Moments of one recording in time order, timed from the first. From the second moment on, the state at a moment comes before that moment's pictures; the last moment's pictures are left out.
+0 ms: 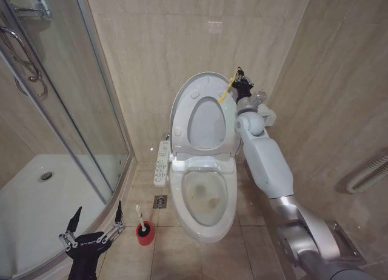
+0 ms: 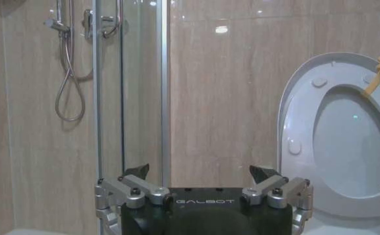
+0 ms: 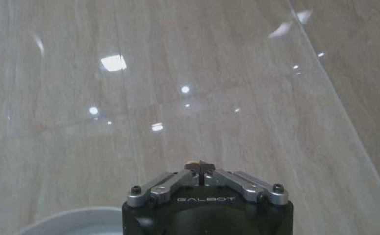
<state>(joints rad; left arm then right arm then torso) 2.04 -1.48 -0.57 -2.48 -0.07 -0.22 -0.18 -0.23 1.35 0.31 1.30 0.47 0.08 0.22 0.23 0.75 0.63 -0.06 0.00</state>
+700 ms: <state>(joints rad) 2.04 -1.48 -0.57 -2.48 -0.07 -0.22 -0.18 -0.22 1.31 0.34 1.21 0.36 0.07 0.19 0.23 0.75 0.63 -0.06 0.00</state>
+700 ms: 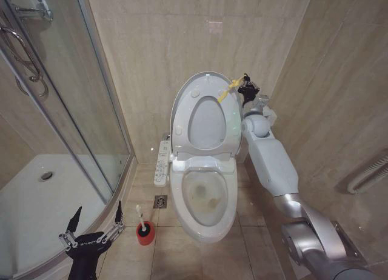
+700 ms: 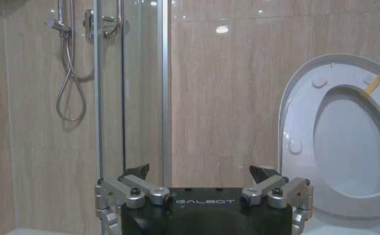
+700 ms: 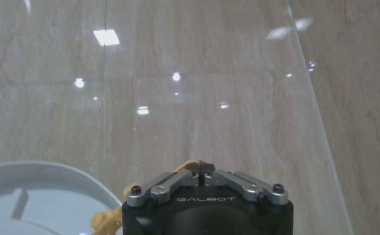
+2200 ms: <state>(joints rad) 2.04 -1.48 -0.57 -2.48 -0.07 -0.22 -0.18 -0.69 1.11 0.38 1.84 0.48 -0.17 0.27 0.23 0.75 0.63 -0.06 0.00</state>
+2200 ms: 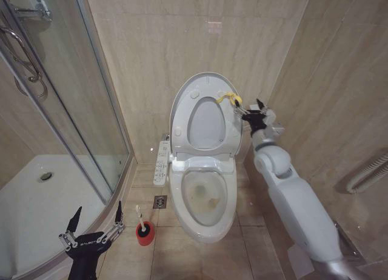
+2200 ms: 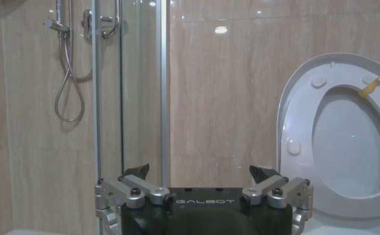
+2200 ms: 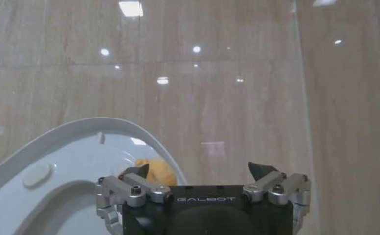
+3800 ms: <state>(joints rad) 2.04 -1.48 -0.57 -2.48 -0.07 -0.22 -0.18 -1.79 1.36 0.81 2.35 0.28 -0.02 0.09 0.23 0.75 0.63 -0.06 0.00</state>
